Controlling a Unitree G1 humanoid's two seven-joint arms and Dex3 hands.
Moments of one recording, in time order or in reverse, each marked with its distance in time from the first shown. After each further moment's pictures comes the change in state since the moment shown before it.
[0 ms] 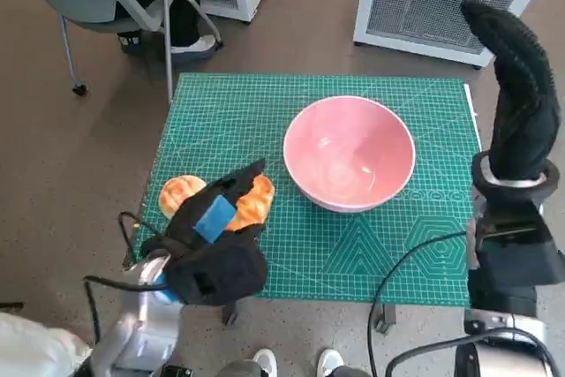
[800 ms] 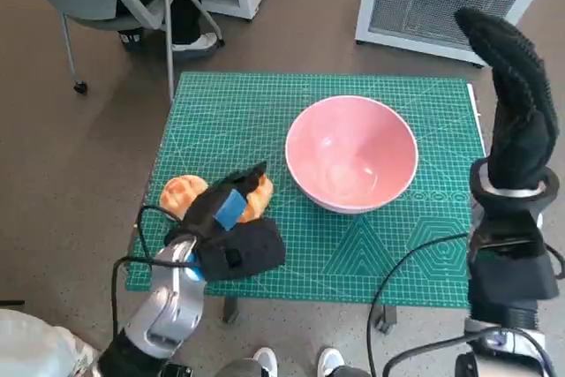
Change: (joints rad) left arm -0.069 -0.080 -0.010 0.348 0.052 -0.138 0.090; right arm 0.056 0.004 0.011 -0.107 -0.032 0.036 -0.020
